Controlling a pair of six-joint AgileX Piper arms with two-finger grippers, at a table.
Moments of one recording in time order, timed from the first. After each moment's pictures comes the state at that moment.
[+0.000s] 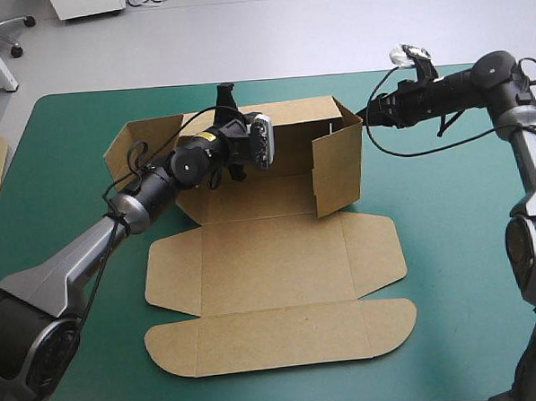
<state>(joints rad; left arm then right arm) -0.50 1.72 -1.37 -0.70 0.08 2.04 -0.05 1.96 -1.84 0.91 1.18 -0.61</state>
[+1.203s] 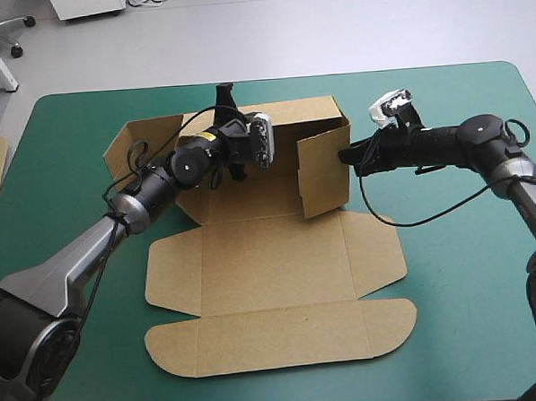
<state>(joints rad) -0.50 1.72 -1.37 -0.70 0.08 2.02 0.04 1.71 -1.29 1.13 0.86 -1.25</state>
